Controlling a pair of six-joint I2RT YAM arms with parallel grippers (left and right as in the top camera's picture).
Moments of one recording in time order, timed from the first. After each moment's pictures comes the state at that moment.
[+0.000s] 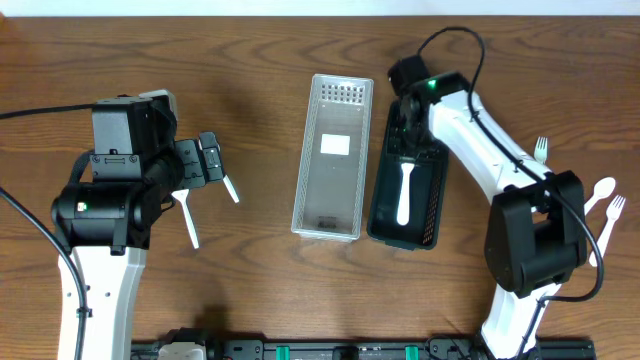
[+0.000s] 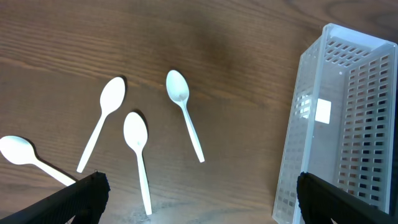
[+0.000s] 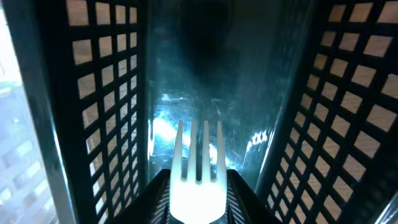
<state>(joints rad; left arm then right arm) -0.02 1.16 1.29 -1.04 0.01 -0.19 0.34 2.00 1.58 -1.10 0.02 0.51</state>
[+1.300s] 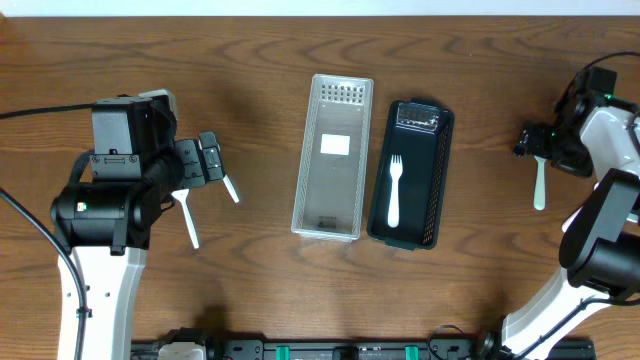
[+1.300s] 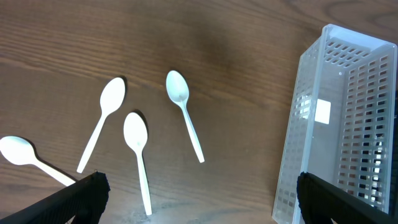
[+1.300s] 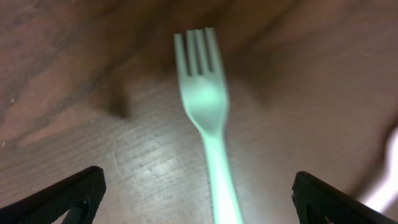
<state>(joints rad) -0.02 1.16 1.30 -1.04 0.01 -0.19 -0.34 1.99 1.41 -0.81 0.06 0.07</state>
